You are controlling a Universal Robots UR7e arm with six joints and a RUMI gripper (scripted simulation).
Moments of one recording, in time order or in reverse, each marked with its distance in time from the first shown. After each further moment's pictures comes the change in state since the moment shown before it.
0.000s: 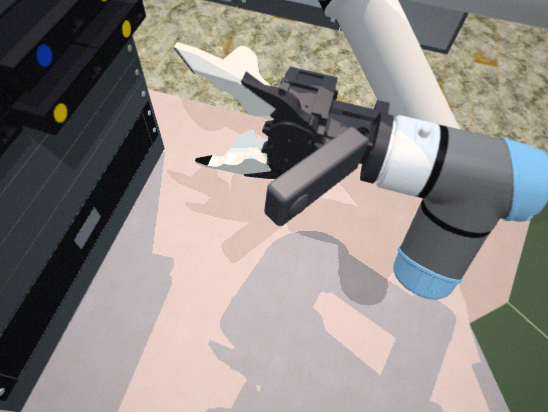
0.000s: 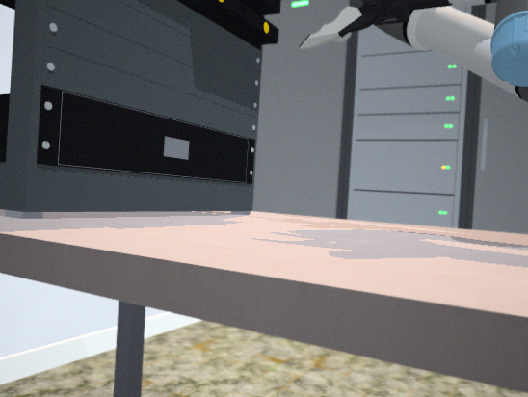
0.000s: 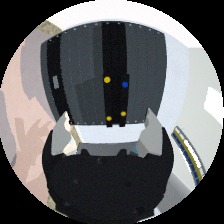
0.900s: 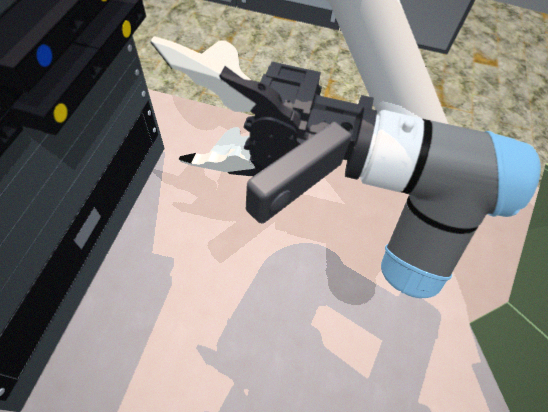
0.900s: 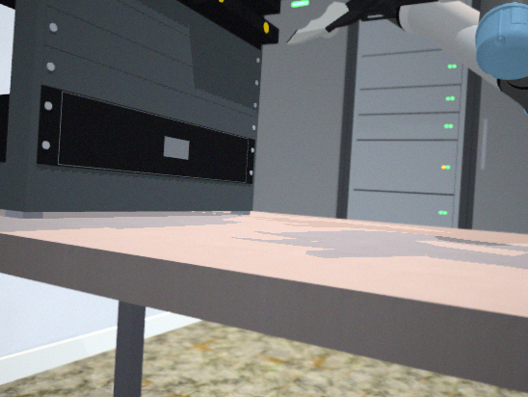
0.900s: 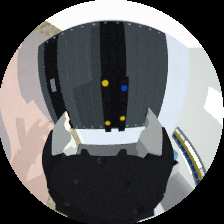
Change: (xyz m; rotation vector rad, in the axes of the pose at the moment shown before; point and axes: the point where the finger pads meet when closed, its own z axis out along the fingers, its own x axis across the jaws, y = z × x) arm 0.006 -0.007 0.017 0.011 -0.002 0.004
